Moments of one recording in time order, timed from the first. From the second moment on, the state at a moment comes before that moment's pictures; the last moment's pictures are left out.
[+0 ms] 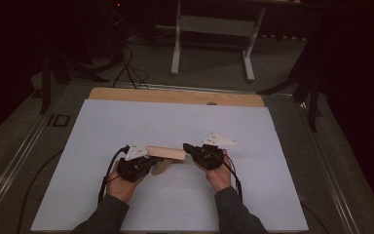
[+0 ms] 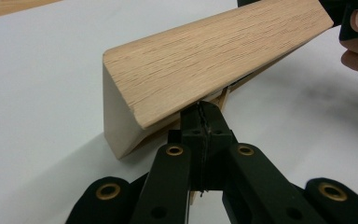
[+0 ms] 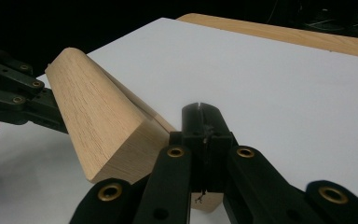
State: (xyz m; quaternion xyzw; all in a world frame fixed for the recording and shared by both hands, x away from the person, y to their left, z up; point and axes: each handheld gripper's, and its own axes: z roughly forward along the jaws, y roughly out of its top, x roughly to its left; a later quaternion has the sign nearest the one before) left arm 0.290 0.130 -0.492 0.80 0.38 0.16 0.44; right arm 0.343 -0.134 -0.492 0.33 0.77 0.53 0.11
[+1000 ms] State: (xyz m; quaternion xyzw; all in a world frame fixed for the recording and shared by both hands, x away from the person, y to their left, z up) left arm 0.290 0.126 -0.490 0.80 0.38 0.15 0.45; right arm 0.333 -0.131 -0.490 0.30 0.79 0.52 0.11
